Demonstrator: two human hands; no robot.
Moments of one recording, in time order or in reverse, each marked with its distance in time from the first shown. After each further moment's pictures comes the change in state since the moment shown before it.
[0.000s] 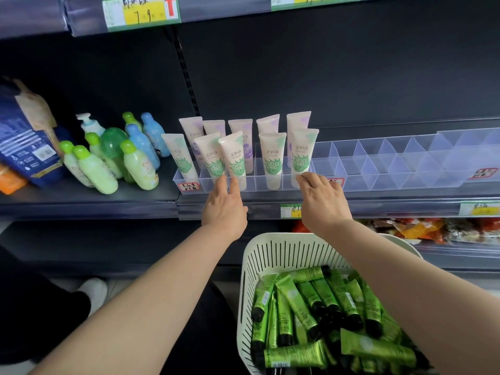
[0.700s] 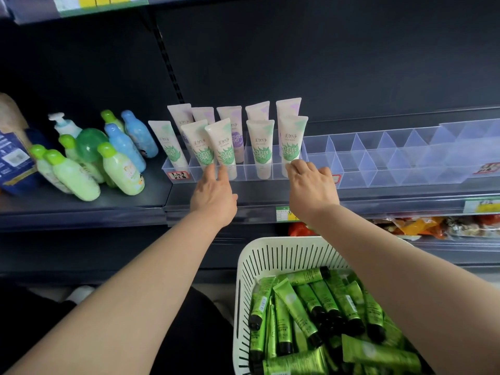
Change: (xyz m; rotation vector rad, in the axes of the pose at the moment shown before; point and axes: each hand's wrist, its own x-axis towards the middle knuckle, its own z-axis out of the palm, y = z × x) left_hand 0.046 -0.004 0.000 0.021 -0.026 -0.053; right_hand 0.040 -0.004 0.003 -0.057 0.014 0.023
